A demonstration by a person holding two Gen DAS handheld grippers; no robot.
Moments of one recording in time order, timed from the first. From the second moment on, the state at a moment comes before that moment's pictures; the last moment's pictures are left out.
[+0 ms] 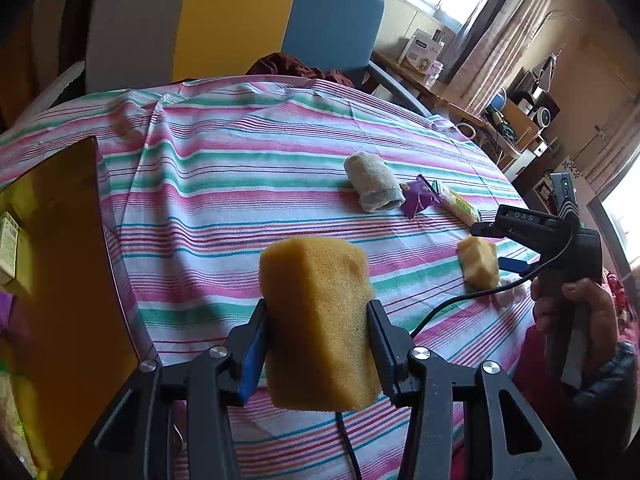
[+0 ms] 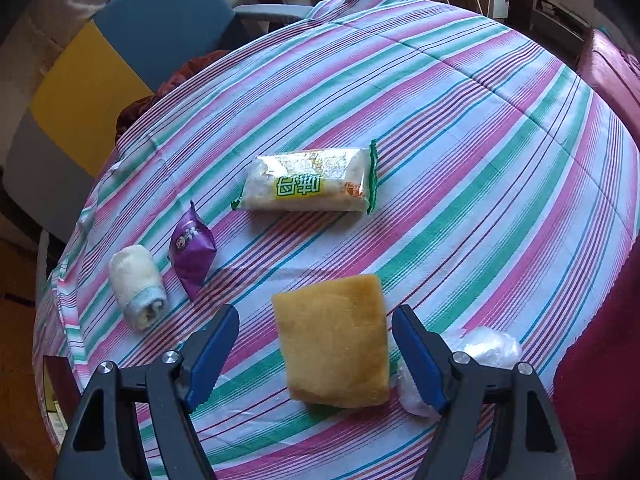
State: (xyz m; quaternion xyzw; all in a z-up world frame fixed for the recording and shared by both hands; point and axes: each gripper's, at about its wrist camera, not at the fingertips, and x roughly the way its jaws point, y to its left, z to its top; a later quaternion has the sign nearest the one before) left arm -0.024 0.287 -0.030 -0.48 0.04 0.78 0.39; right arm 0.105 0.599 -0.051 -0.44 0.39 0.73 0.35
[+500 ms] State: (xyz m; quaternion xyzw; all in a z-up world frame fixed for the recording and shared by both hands) left arm -0.025 0.285 -0.027 -0.48 0.04 0.78 0.40; right arm 0.099 0.590 -0.061 -0.49 0.32 0.72 0.38
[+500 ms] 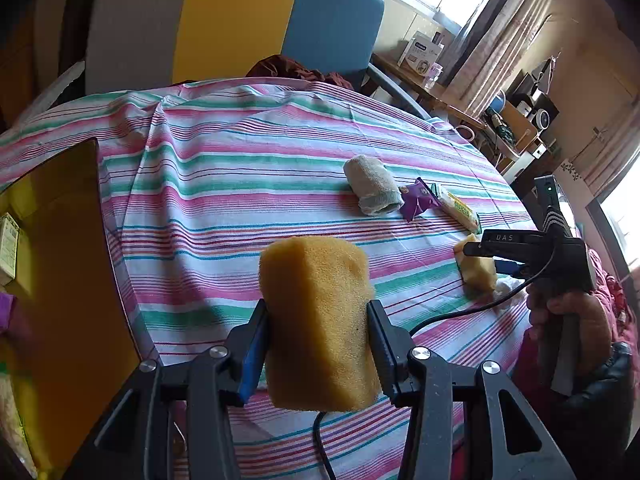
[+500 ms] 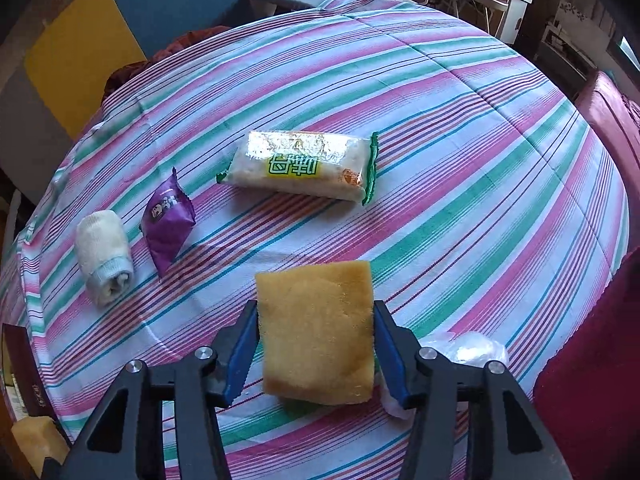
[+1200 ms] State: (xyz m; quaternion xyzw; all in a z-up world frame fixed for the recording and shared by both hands) left arm -0.030 0.266 -0.014 -0.47 0.02 0.78 0.41; right arm 0.128 0.607 -0.019 -0.48 0.33 0.73 0.36
